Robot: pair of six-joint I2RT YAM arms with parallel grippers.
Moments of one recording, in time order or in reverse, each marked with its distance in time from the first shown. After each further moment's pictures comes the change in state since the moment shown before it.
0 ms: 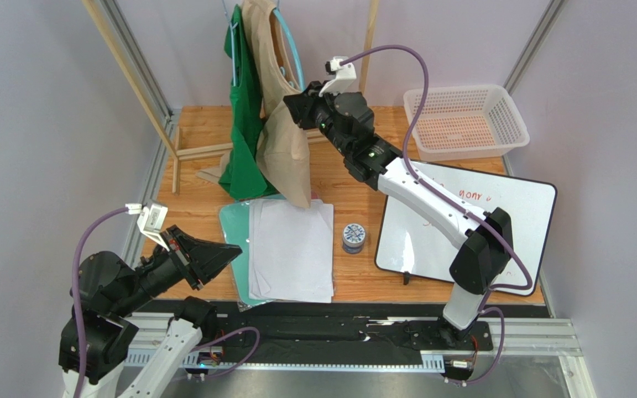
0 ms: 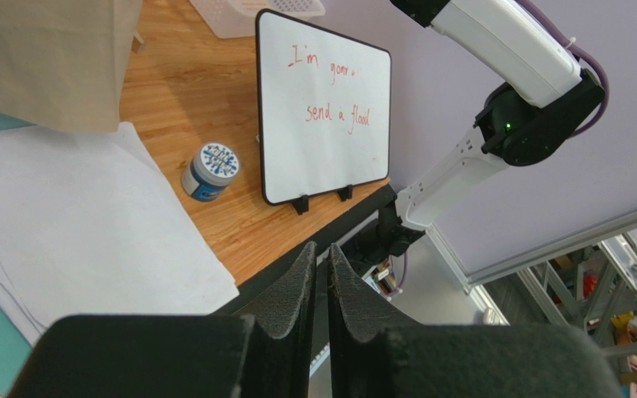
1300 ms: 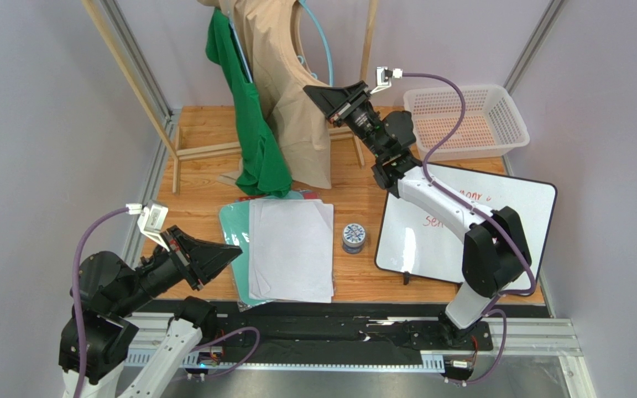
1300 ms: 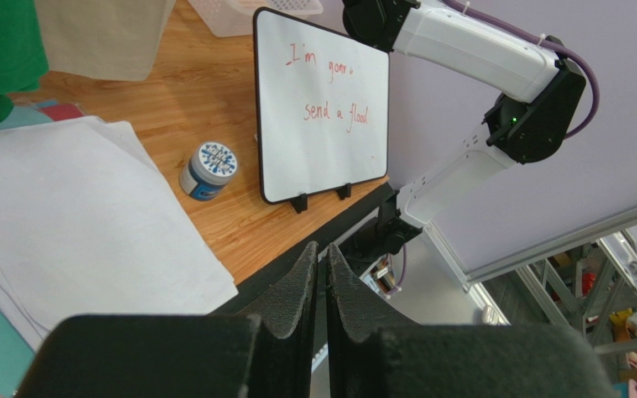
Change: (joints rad) left arm 0.000 0.000 -0.001 0.000 0.009 0.001; right arm -0.196 -0.079 -0.354 0.662 -0.380 0.826
